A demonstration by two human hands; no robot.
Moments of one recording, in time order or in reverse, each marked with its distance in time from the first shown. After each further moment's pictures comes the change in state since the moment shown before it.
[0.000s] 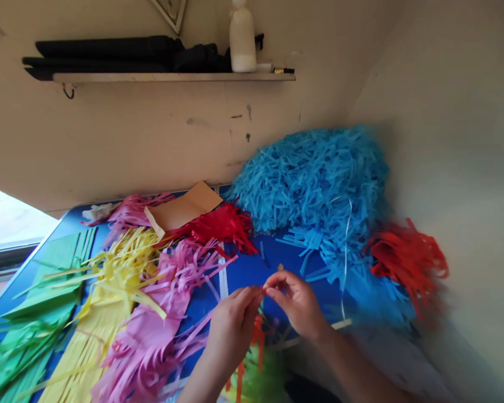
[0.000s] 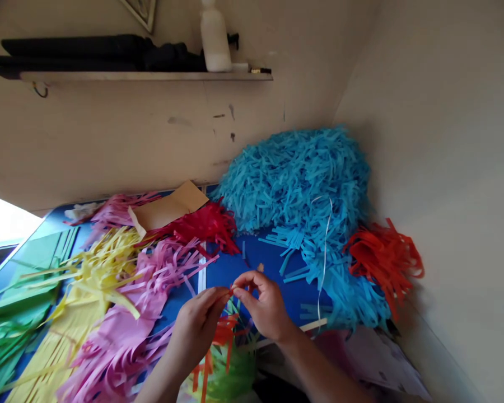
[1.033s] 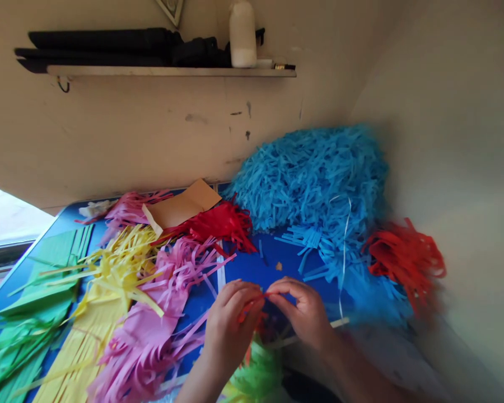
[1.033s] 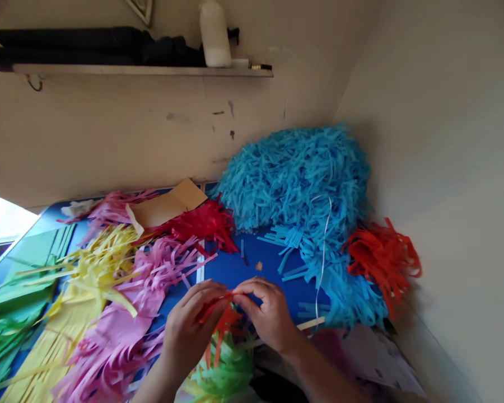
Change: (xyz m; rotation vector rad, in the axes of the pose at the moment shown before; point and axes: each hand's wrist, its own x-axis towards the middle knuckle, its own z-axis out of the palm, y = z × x) left_hand 0.000 0.003 -0.005 0.052 0.209 0.246; right_hand -0.009 -0.015 -0.010 -0.256 -0.024 -0.244
